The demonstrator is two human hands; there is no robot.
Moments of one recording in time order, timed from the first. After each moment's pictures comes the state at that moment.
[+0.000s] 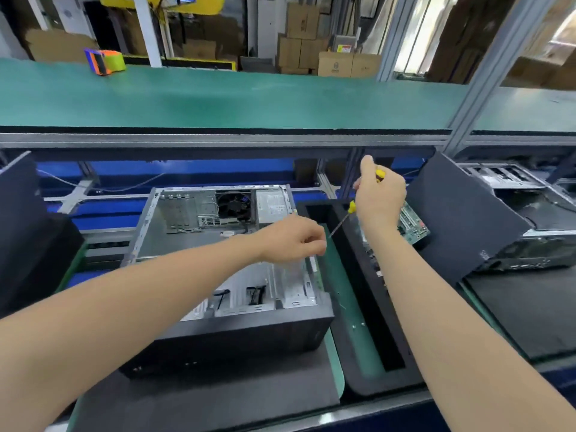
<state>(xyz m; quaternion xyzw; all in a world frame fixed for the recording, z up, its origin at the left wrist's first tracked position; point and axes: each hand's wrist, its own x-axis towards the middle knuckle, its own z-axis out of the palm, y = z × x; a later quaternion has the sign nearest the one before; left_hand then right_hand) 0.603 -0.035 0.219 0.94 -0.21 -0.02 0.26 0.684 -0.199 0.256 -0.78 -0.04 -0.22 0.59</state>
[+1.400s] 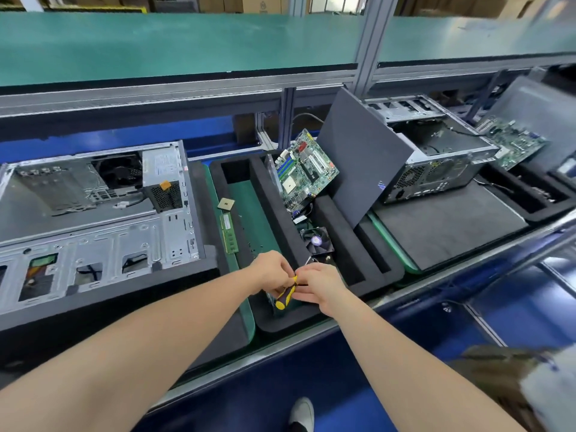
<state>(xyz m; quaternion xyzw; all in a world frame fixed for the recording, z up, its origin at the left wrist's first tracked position) 0.597 -0.240 0.079 0.87 0.08 -0.28 0.40 0.599 -0.394 0.048 -0.68 0.22 0.26 0.65</state>
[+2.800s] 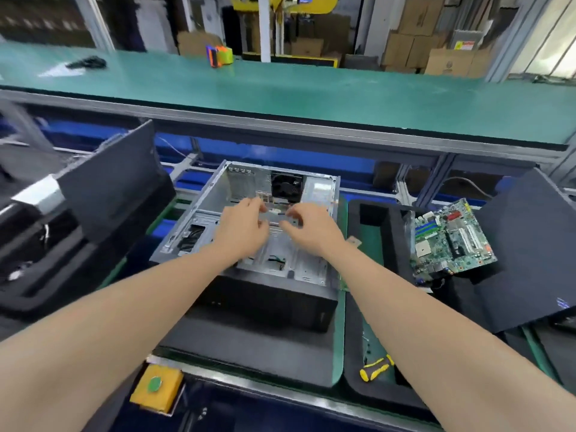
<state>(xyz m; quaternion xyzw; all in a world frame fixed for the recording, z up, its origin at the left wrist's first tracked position) 0.511 0.013 0.170 0.94 0.28 0.18 0.12 0.643 -0.127 0.178 -0.83 -0.48 0.08 0.26</state>
